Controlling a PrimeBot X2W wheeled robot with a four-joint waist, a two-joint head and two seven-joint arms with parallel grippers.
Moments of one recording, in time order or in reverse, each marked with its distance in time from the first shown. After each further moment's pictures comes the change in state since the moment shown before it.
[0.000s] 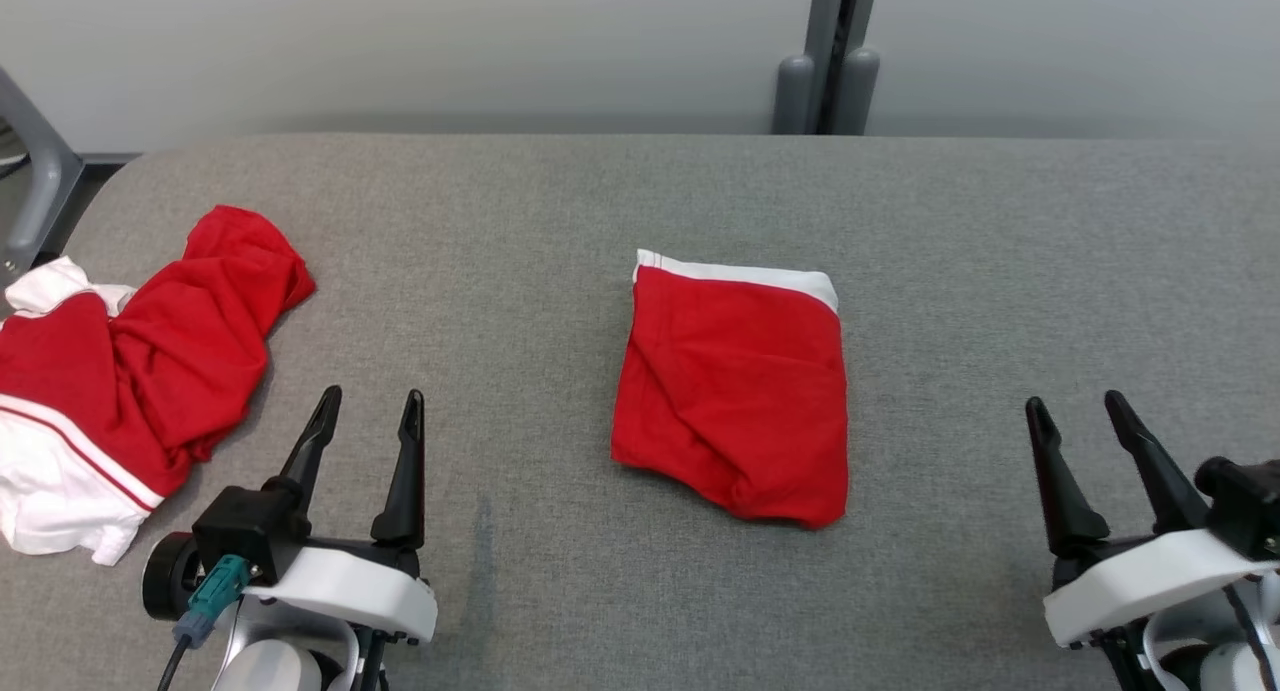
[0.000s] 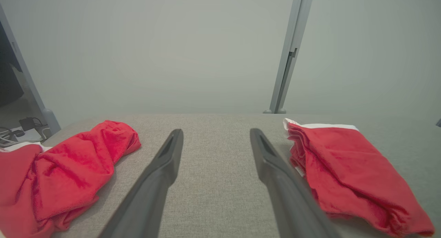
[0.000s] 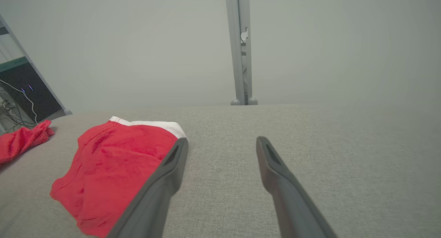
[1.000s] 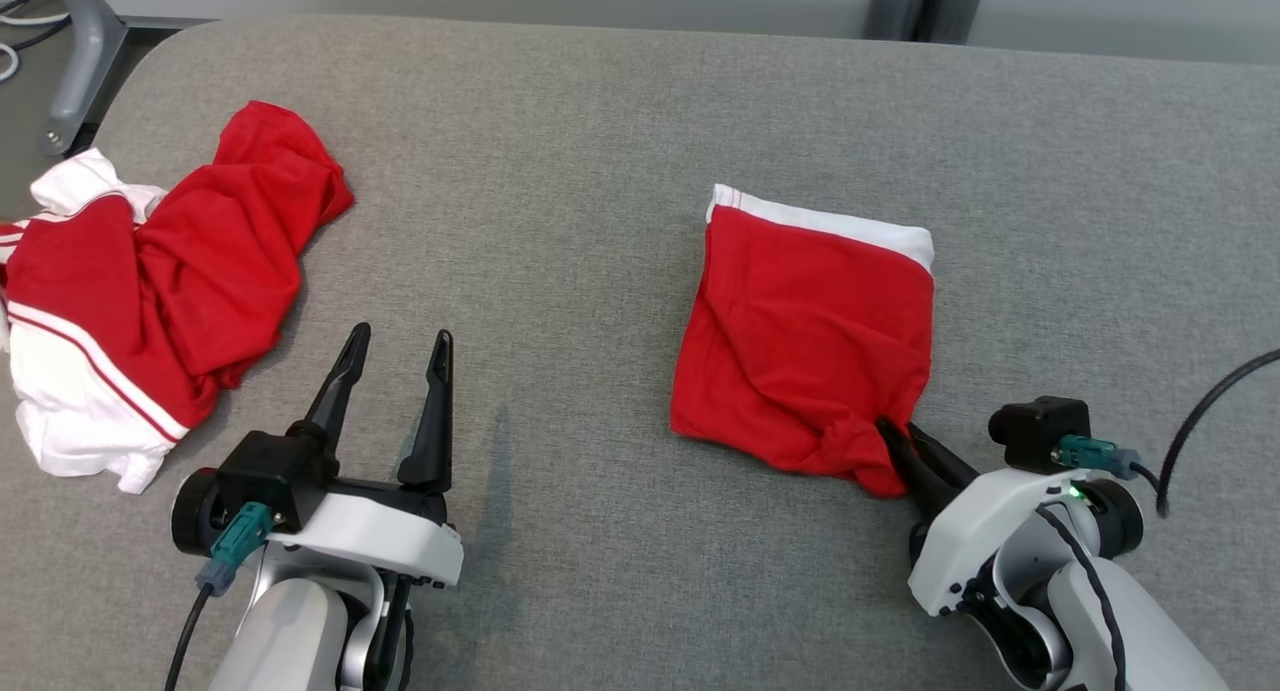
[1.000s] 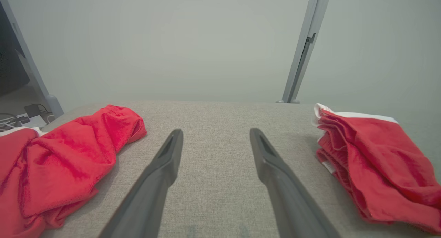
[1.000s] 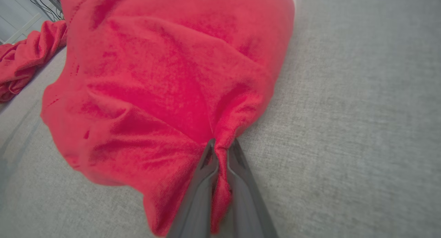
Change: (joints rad) left arm -0.134 -0.037 -0.030 0.087 0.006 -0.034 -0.057; right arm -0.301 -0.026 0.345 0.467 0.162 0.001 0.071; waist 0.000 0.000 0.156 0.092
